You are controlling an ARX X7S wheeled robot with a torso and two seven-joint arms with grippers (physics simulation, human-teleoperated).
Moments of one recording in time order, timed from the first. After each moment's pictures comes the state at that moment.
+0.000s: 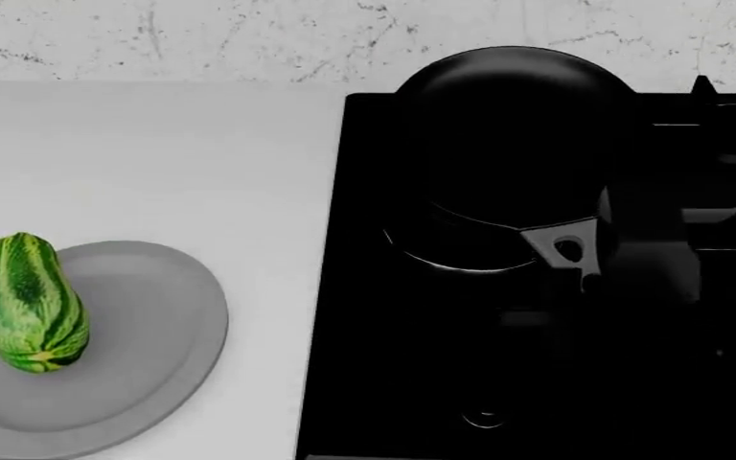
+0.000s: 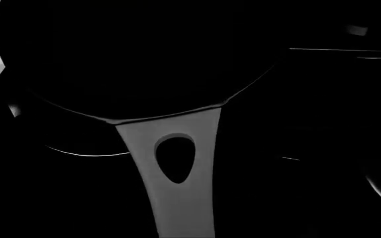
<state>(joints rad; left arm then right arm) 0.20 -1.51 0.70 0.93 -0.53 0.43 -1.09 1.04 0.53 -0.44 0.35 0.94 1.09 0.31</state>
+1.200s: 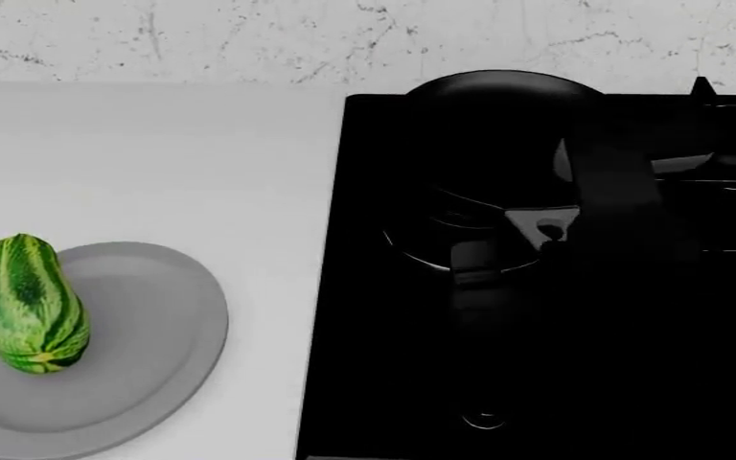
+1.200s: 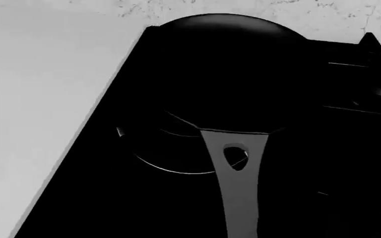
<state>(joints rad) 0.20 -1.52 0.69 0.94 -0.53 0.44 -1.12 1.05 0.52 -0.28 0.04 1.11 1.34 0.45</state>
